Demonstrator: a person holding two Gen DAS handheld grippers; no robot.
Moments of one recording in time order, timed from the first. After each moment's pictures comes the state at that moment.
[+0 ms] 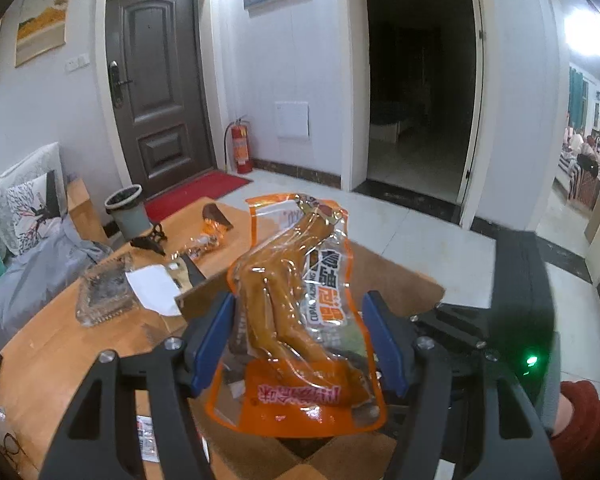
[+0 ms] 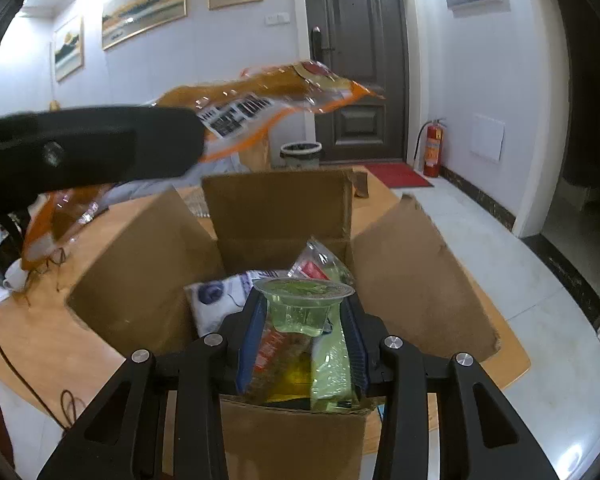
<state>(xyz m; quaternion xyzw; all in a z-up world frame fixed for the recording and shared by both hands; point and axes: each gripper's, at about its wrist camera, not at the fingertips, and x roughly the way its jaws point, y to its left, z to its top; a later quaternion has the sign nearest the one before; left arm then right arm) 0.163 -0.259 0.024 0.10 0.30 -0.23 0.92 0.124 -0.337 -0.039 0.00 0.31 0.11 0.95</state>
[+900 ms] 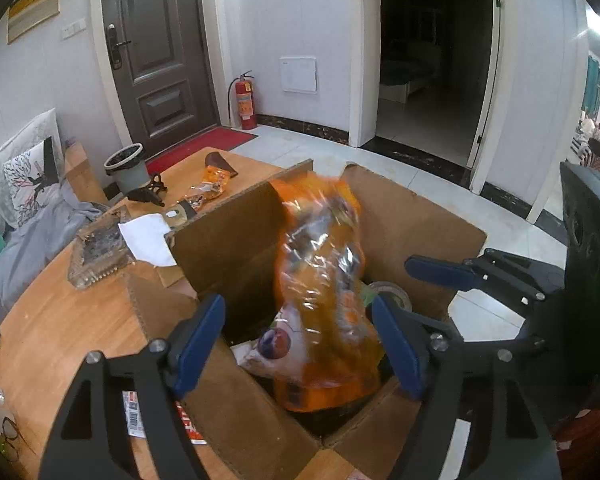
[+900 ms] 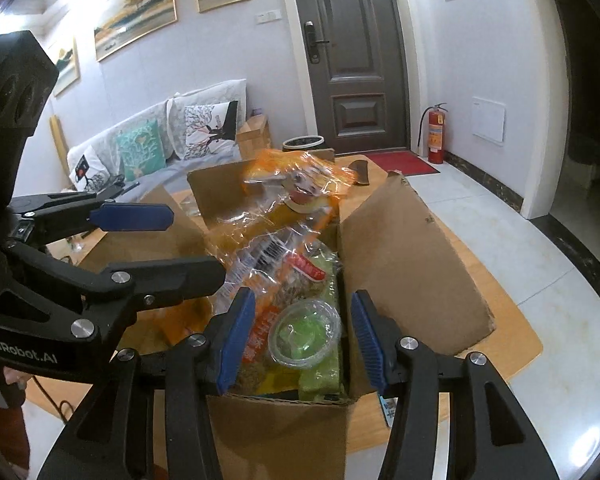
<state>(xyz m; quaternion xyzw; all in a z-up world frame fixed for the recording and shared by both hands) 0.180 -0.246 -0.020 0.11 0.37 -0.22 0.90 0.118 -0.349 -0.039 0.03 0.31 0.12 0.94</state>
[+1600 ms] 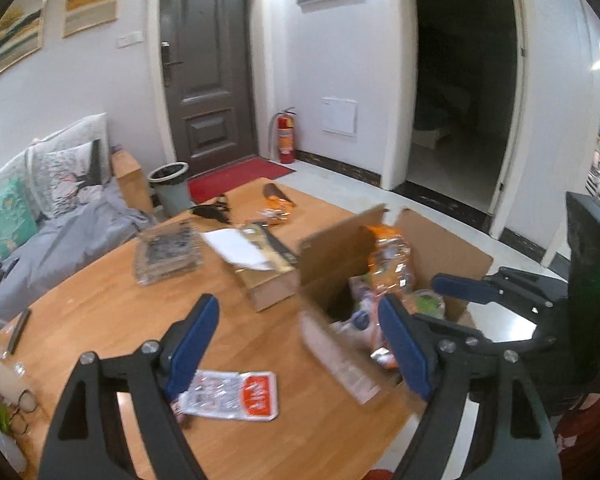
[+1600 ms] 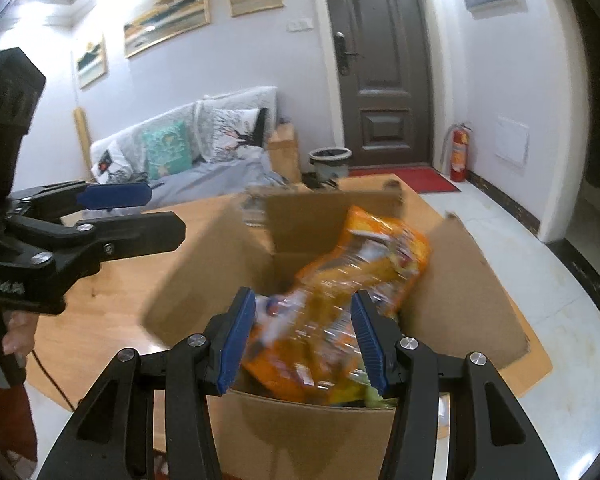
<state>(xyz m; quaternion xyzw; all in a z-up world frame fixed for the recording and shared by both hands) 0.127 -0.139 0.034 0.07 0.31 -0.16 0.94 0.099 -0.287 -0.001 0.00 0.28 0.17 0.95</state>
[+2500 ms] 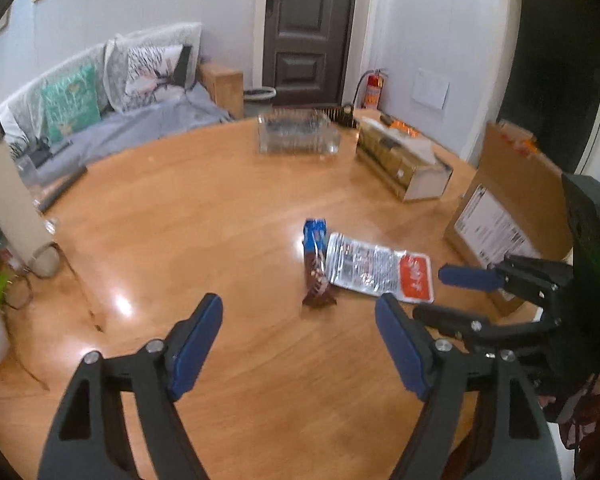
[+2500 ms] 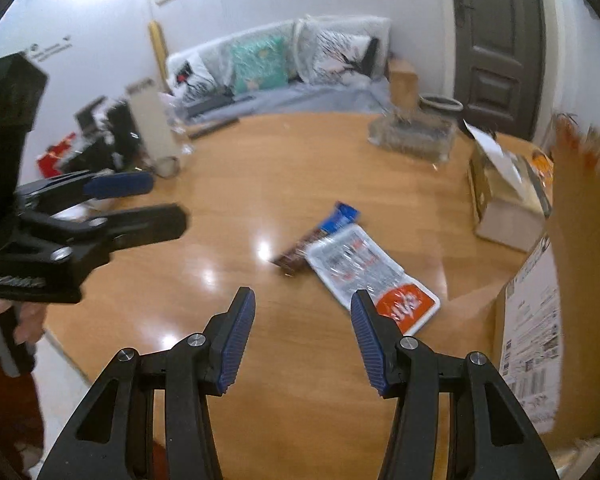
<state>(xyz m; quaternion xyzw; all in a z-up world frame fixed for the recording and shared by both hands) 0.106 0.038 -0.103 -0.02 0.40 -0.04 0.92 0.148 -0.102 -0.111 -0.07 0.39 0.29 0.87</state>
